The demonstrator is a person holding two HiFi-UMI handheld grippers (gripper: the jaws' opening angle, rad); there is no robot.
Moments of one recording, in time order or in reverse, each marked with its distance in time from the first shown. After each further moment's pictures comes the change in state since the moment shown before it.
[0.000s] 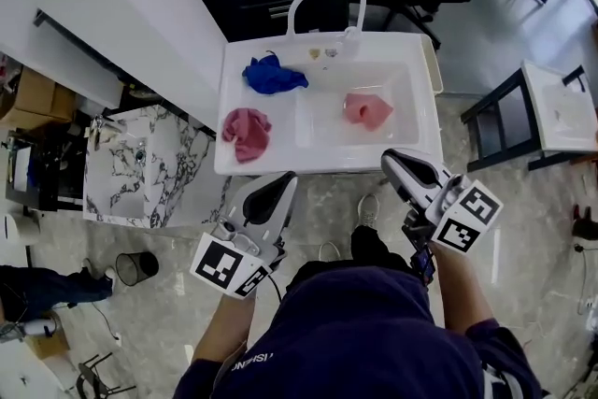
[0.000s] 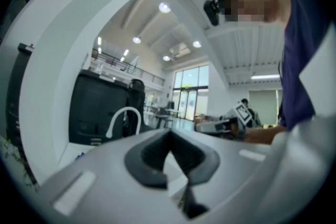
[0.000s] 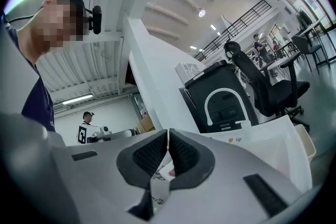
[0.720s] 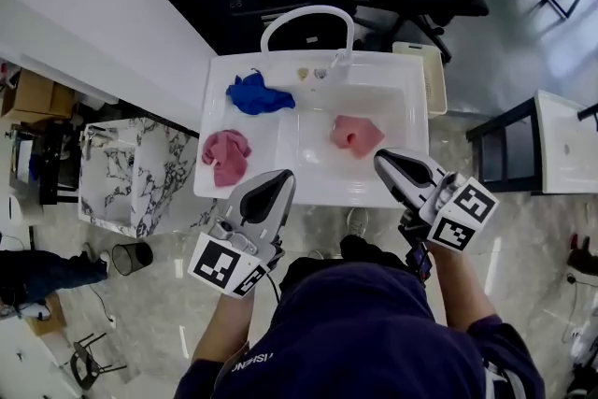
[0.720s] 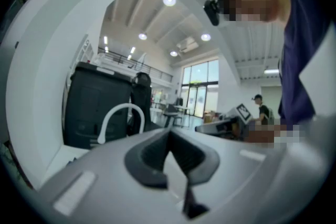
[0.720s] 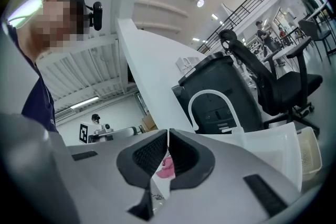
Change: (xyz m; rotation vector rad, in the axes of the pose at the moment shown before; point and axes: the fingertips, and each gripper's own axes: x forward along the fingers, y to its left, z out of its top) left arm 0.135 0.032 0.000 -0.015 0.049 0.107; right arm 0.025 -0.132 0.043 0.050 0.076 0.104
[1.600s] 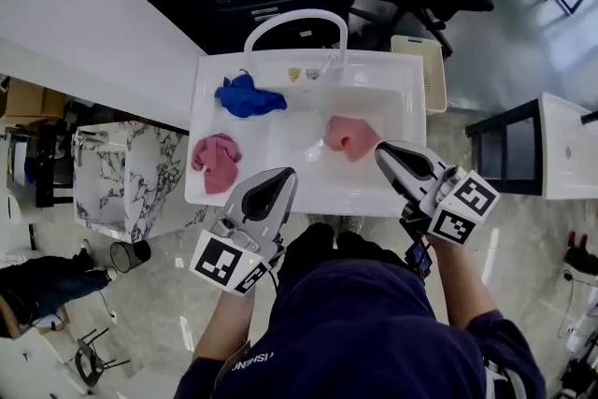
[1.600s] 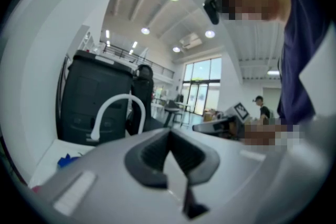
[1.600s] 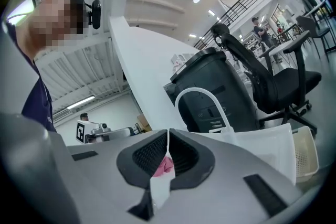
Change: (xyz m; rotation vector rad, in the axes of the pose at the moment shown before) left arm 0.049 0.018 -0.016 -0.038 0.044 -0.008; right arm 0.012 -0.058 0.005 0.026 0.036 -0.029
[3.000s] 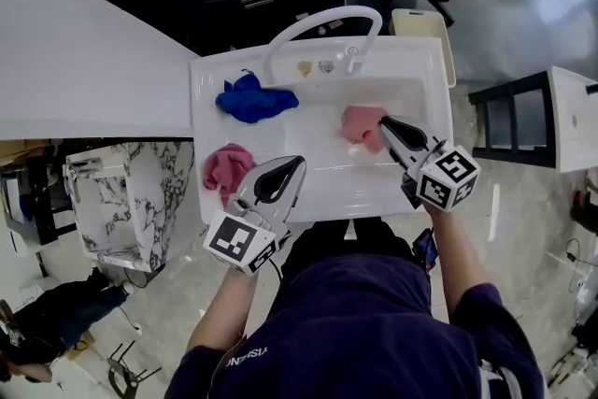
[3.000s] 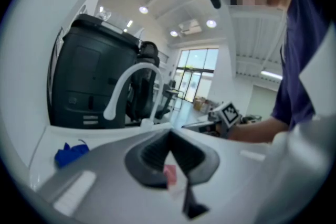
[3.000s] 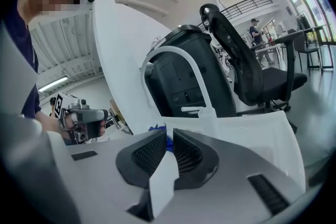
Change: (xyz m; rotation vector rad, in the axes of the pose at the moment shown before) left arm 0.024 0.105 -0.067 -0.048 0.181 -0.141; right arm 0.096 -0.096 -0.079 -0.046 0.119 -0.259
